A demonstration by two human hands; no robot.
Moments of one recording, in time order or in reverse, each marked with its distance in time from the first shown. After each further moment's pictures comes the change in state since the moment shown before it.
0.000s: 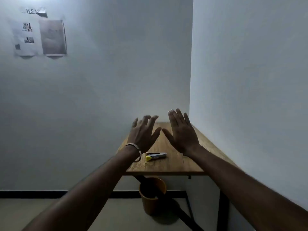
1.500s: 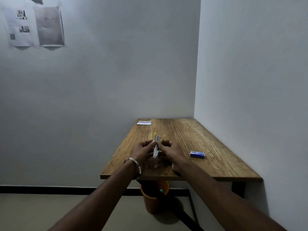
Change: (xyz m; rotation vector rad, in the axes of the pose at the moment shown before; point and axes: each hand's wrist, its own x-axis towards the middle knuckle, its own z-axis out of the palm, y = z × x) left_hand -0.034 -0.024 0.076 -1.389 -0.202 -0.871; right_hand -0.014 -0.044 0.089 1.412 -0.332 0.899
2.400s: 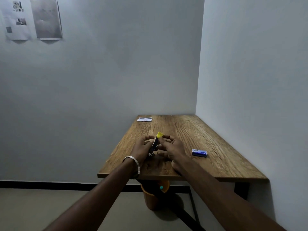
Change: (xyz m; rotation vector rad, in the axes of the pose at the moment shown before) left_hand 0.013 -0.004 -0.001 0.147 -0.066 0.019; right_hand 0.002 -0.004 0.004 0.171 0.051 -0.048
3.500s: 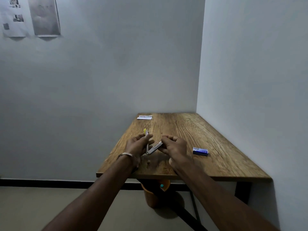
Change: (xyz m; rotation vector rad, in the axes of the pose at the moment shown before) left_hand 0.002 0.001 -0.007 -0.270 0.086 -0.108; right_hand 0.000 0.005 0.009 0.093 0.211 -0.016
